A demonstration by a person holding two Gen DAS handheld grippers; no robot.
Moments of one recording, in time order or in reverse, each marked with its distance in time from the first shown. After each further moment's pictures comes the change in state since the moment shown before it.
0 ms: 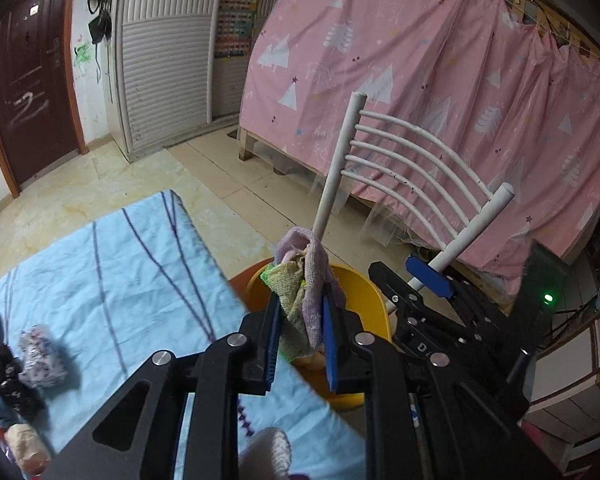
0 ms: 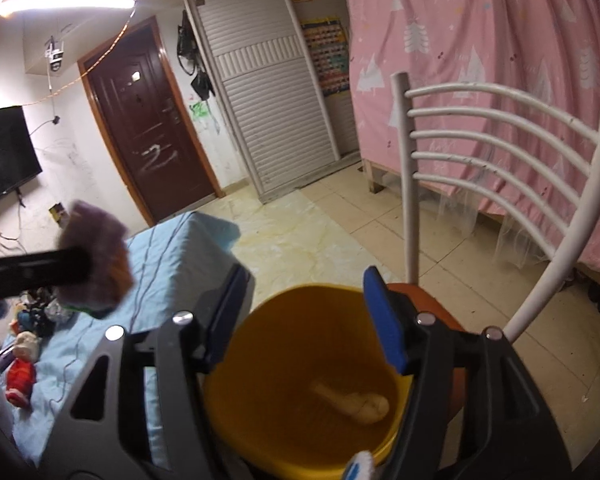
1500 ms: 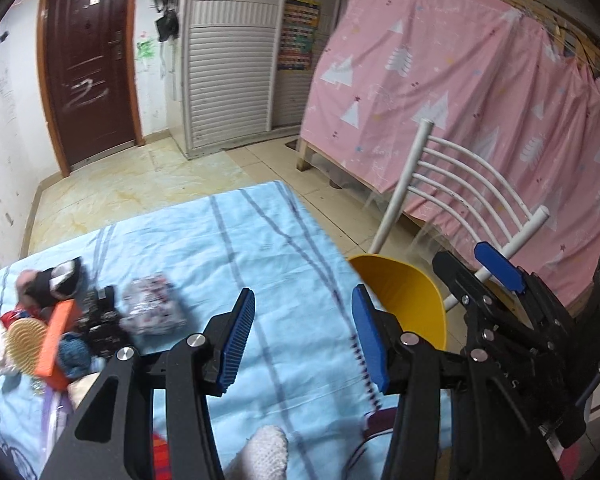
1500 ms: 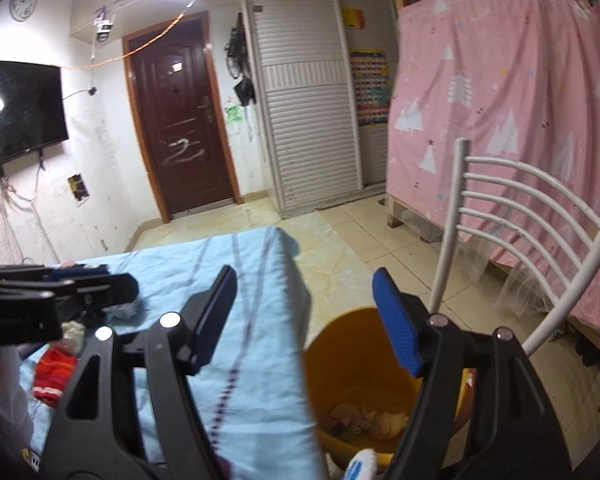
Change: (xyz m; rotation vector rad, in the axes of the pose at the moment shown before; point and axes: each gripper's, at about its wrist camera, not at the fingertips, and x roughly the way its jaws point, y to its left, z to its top) left arm -0.084 0.083 -0.042 -0.114 -0.073 0.169; right arm -0.054 0.124 0.000 -0.187 -0.062 0.042
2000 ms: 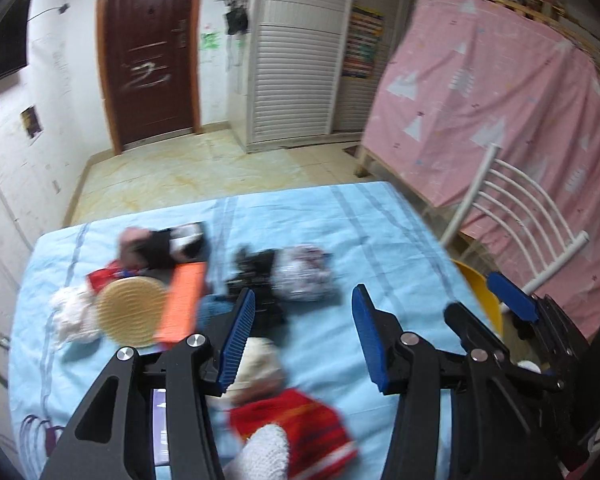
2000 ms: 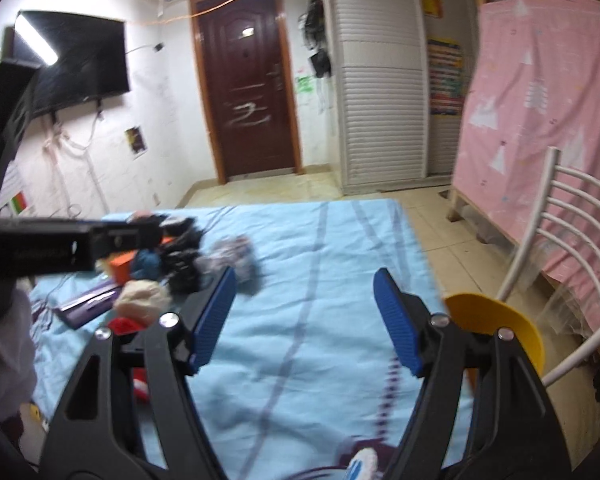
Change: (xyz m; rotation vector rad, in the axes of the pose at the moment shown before) left arm -0.042 0.109 -0.027 -0.124 -0.013 0.160; right arm 0.011 0.109 -0.023 -0.147 0.100 0.192
